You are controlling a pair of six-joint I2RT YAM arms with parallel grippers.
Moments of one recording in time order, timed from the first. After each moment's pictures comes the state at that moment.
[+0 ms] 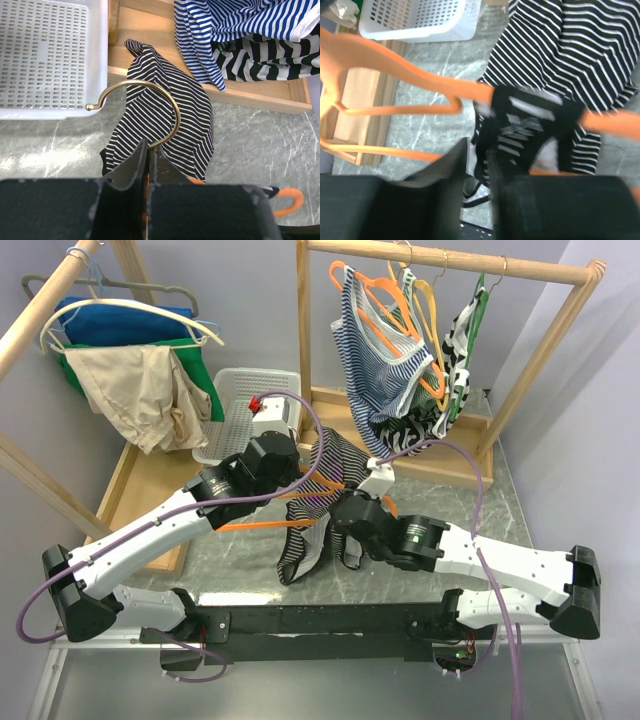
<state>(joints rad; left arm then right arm) -0.94 1.27 1.30 -0.49 -0.60 -0.61 1.17 1.11 0.94 -0.48 0.71 0.98</state>
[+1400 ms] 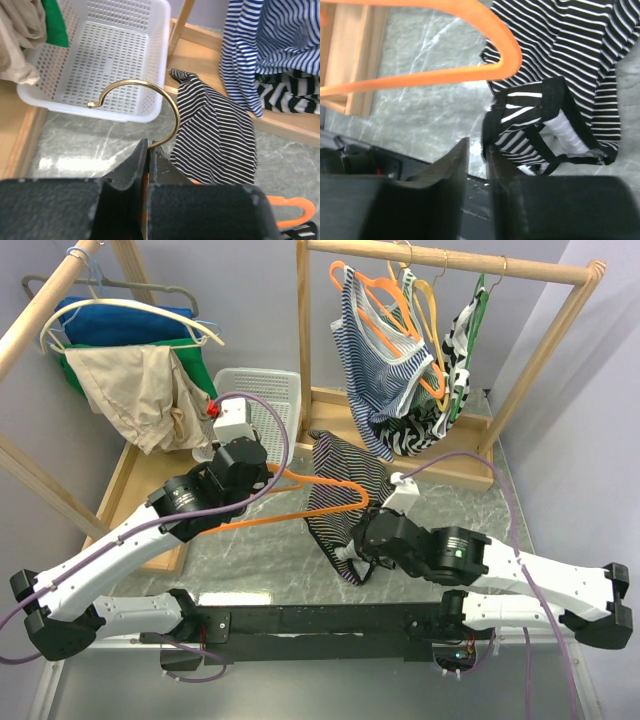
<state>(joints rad) -0.94 1.12 1.29 -0.63 -0.80 -0.61 1.23 0.92 0.93 -0.75 0.61 1.04</state>
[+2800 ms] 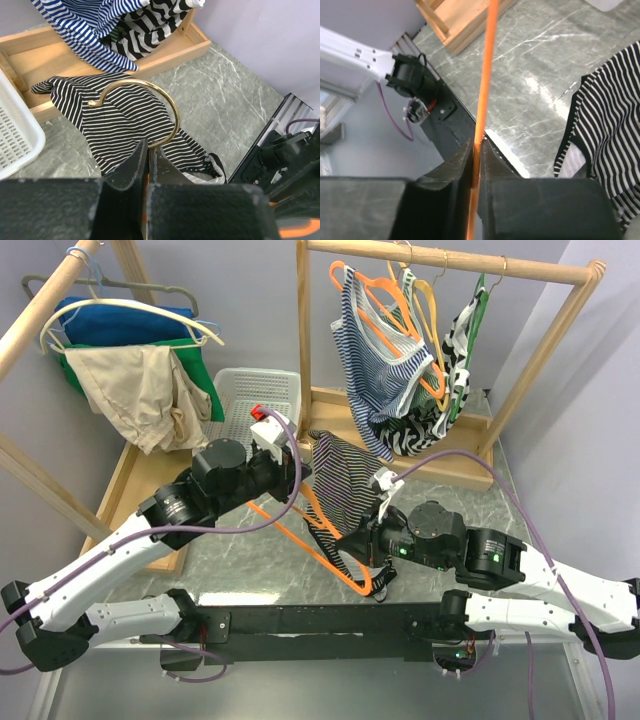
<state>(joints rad) -0.91 1.05 1.21 -0.38 -0.05 -0.24 1.22 0.78 0.97 -0.55 0.14 0.52</state>
